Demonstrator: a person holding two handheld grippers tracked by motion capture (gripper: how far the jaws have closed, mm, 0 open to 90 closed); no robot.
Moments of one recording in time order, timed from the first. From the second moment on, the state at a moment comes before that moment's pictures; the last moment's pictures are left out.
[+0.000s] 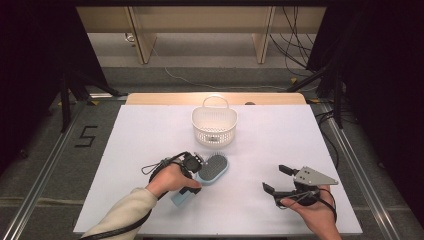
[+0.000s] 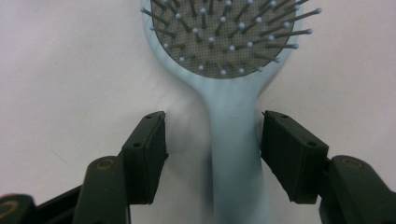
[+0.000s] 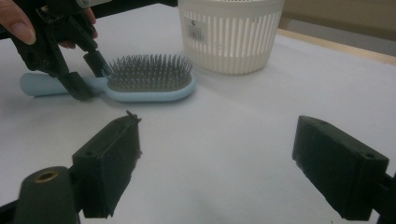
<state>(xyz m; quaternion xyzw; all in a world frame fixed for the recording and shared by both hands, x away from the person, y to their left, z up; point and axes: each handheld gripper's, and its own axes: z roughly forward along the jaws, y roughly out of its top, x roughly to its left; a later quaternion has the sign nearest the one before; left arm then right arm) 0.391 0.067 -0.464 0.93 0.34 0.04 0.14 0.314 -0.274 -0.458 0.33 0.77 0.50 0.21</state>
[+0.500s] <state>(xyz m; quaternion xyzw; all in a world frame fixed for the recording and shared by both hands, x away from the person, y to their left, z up) 0.391 0.059 -0.462 0.93 0.35 0.04 0.12 0.314 -0.274 -0.458 0.33 0.77 0.50 0.21</state>
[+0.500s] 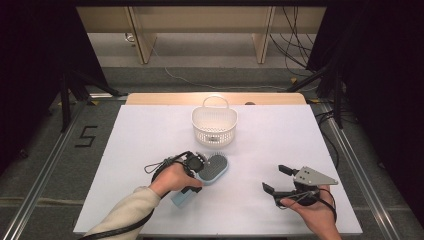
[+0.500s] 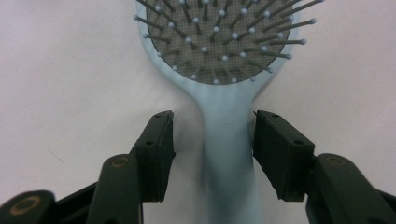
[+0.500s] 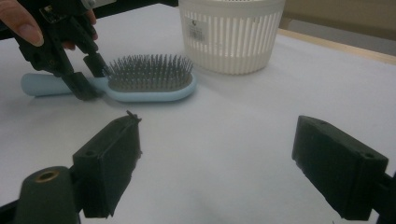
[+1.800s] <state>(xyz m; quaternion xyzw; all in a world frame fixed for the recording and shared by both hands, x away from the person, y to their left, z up) 0.389 0.052 -0.460 0.92 0.38 0.04 0.12 0.315 -0.274 -0.460 0.33 0.78 0.50 0.20</state>
